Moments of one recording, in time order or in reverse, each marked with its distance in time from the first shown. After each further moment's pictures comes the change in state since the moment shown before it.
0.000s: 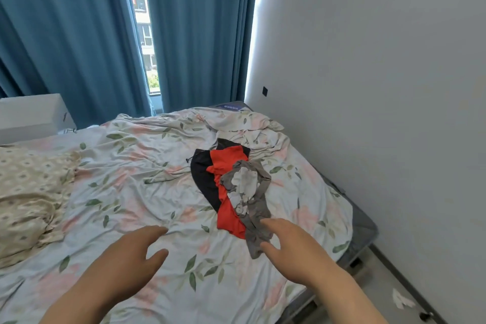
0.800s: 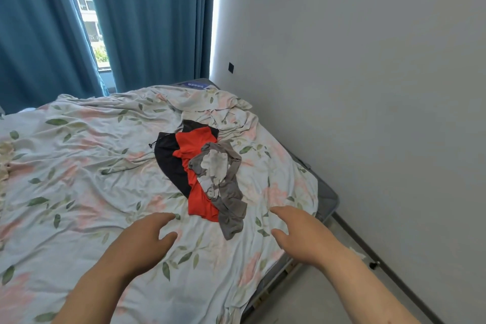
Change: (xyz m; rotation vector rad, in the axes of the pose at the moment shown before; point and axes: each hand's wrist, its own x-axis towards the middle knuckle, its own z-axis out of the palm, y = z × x) left_hand 0.077 0.026 0.053 -0.086 -0.124 0.099; right_hand -0.007 0.056 -0.017 -0.112 -0.046 0.212
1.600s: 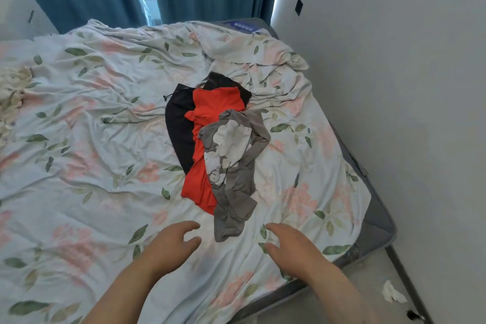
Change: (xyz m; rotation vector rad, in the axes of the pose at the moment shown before) left_hand 0.211 0.047 0.192 -0.293 -0.181 -0.456; right_hand 0.277 0.183 0.097 0.091 -0.459 -0.077
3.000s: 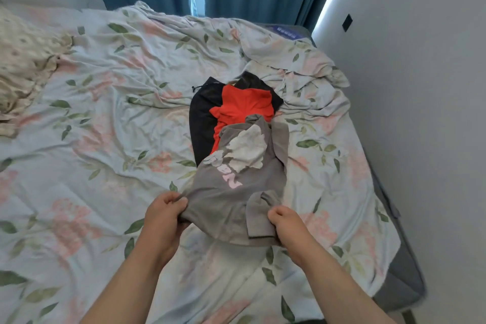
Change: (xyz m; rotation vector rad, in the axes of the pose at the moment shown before) left_hand 0.056 -0.009 0.006 -1.384 0.502 -0.110; right_hand 0.102 -0.038 -0.012 0.726 0.114 0.075
